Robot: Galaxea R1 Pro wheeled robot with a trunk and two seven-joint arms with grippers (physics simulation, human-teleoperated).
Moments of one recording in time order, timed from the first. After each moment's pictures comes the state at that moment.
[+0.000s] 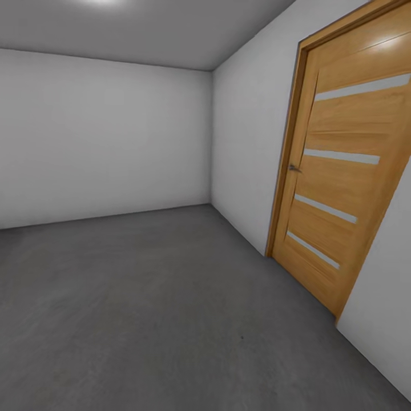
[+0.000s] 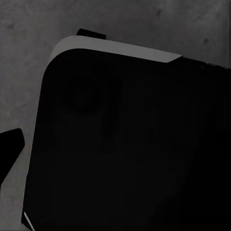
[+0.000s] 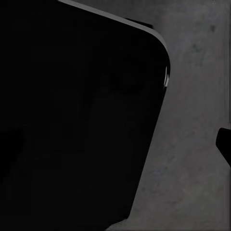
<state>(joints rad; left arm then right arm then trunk) 0.00 -0.03 0.01 -0.09 0.23 -0.04 0.00 0.00 0.00 0.01 0.00 0.22 -0.10 -0.01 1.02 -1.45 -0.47</state>
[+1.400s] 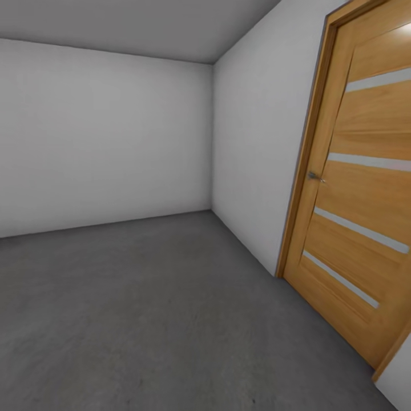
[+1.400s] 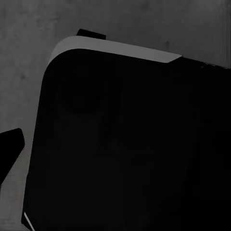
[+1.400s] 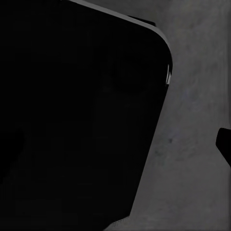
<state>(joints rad) 0.00 -0.03 0.01 -0.09 0.23 -0.04 0.00 0.00 0.00 0.01 0.00 0.22 -0.09 -0.01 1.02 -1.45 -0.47</state>
